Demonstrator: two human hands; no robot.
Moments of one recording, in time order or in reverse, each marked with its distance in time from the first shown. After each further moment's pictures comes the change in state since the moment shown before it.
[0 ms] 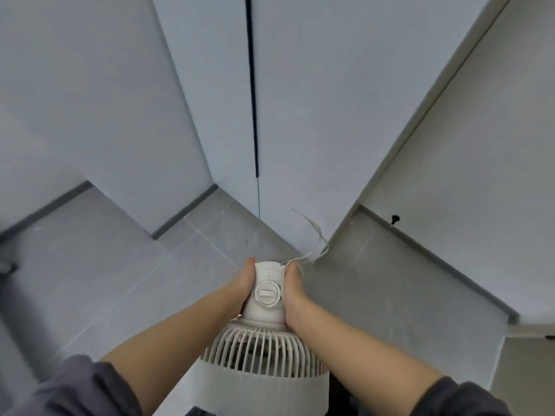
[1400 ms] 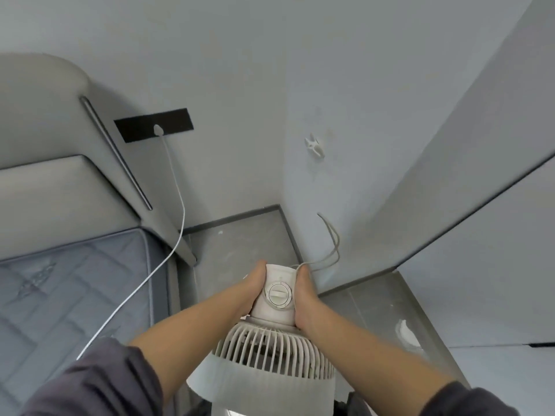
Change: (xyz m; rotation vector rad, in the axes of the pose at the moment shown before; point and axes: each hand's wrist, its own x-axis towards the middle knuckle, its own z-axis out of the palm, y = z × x) left_hand 0.087 0.163 -0.741 -0.358 0.271 0.017; right_hand -0.042 -0.008 0.773 -0.284 -0.265 0.100
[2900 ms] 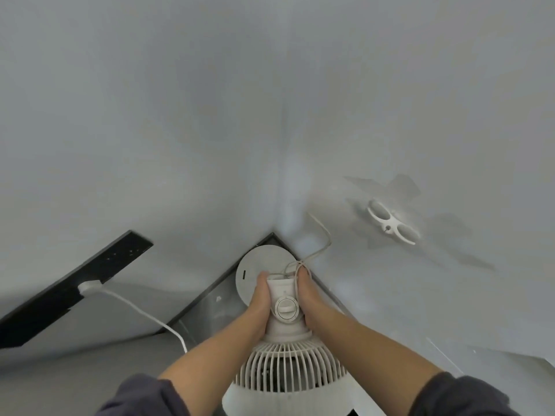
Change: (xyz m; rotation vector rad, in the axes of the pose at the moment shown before) left_hand 0.308 0.294 -0.124 0.015 -0.158 -0.151; right_hand 0.272 -0.213 0.278 0.117 0.213 -0.036
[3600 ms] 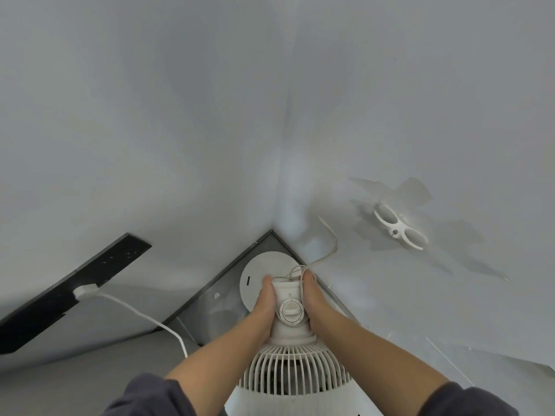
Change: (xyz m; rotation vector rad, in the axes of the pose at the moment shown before) left_hand 0.011 -0.002 0.002 0.016 -0.020 -0.026; right_hand 0.015 0.006 -0.007 -0.007 -0.007 0.131
